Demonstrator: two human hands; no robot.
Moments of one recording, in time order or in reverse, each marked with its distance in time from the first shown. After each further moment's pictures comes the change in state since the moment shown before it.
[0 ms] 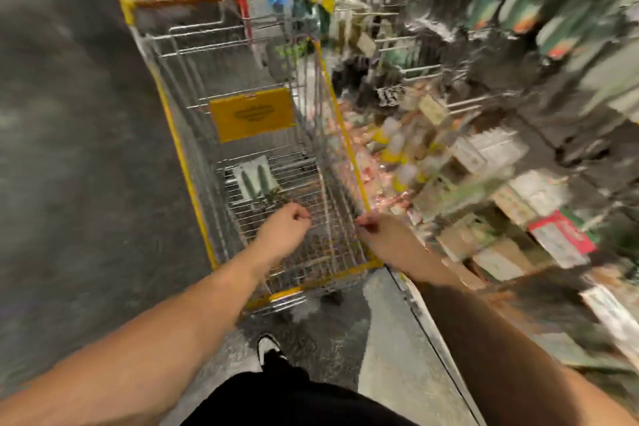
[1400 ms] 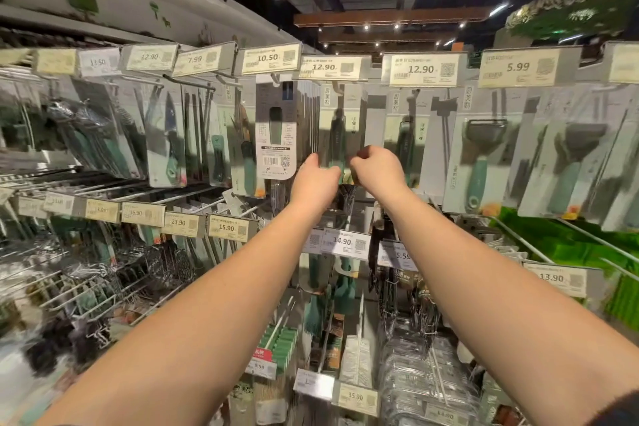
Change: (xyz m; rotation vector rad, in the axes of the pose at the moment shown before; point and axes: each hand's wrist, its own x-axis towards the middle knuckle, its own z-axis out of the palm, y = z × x) left_hand -0.266 0.557 0.186 -0.311 -0.320 0.932; right_hand -0.355 0.154 -0.429 0.213 1.417 0.298
